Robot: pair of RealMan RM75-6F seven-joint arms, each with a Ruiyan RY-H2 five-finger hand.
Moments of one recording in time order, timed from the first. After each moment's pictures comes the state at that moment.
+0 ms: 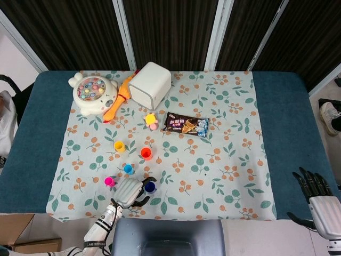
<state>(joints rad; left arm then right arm) -0.50 -1.75 -0.07 -1.55 1.35 1.05 0.29 -0.05 -0.99 -0.07 -1.70 -1.67 1.56 -0.01</state>
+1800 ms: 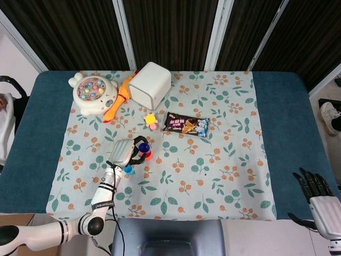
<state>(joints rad) -0.73 -1.76 -0.35 -1.43 1.00 1.04 0.26 -0.05 -0.98 -0.07 -1.70 -1.67 1.54 0.00</state>
